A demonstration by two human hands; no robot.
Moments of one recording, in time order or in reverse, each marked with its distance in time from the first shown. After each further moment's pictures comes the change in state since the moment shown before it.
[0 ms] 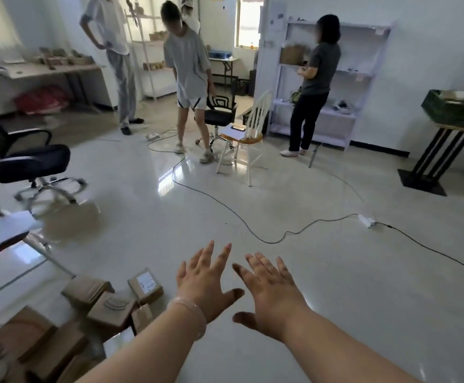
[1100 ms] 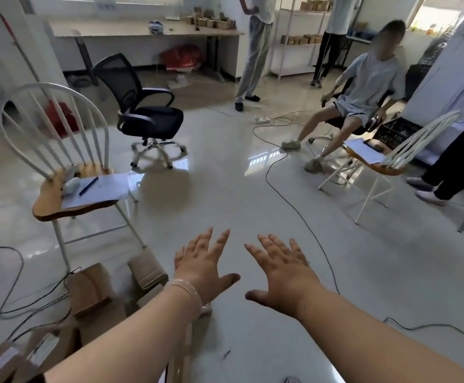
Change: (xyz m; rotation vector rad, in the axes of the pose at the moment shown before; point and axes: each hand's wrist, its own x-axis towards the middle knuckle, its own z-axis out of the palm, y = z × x) left_hand 0.265 -0.283 -0.070 -0.044 0.049 -0.519; right_hand 0.465 -0.066 -0.063 -0.143 -0.092 -0.455
